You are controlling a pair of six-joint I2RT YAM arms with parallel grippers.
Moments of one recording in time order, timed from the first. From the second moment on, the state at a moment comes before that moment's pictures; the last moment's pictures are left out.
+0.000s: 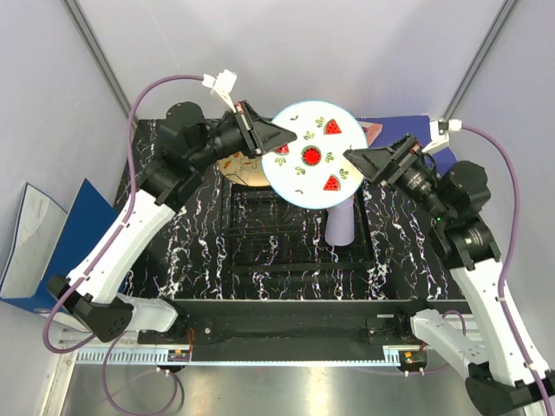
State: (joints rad) left arm -0.58 1.31 1.57 -0.22 0.46 -0.87; right arm 0.30 0.84 1.14 -0.19 -0.39 0.96
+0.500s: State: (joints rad) left arm -0.62 1.35 1.59 -0.19 0.51 -0.89; right arm 0.29 0.86 1.14 -0.11 -0.44 1.00
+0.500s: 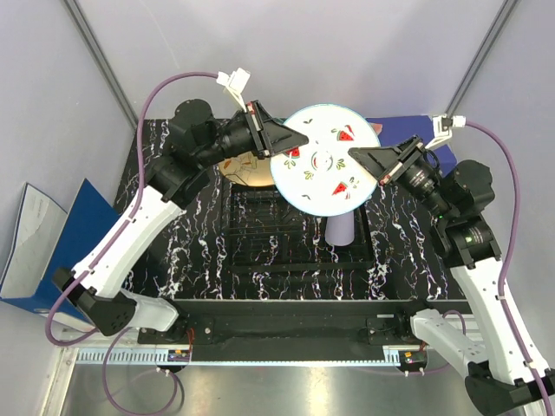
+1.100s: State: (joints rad) left arm -0.33 1.32 1.73 -0.12 0.46 -0.86; right arm 0.30 0.81 1.20 -0.45 -0.34 0.85
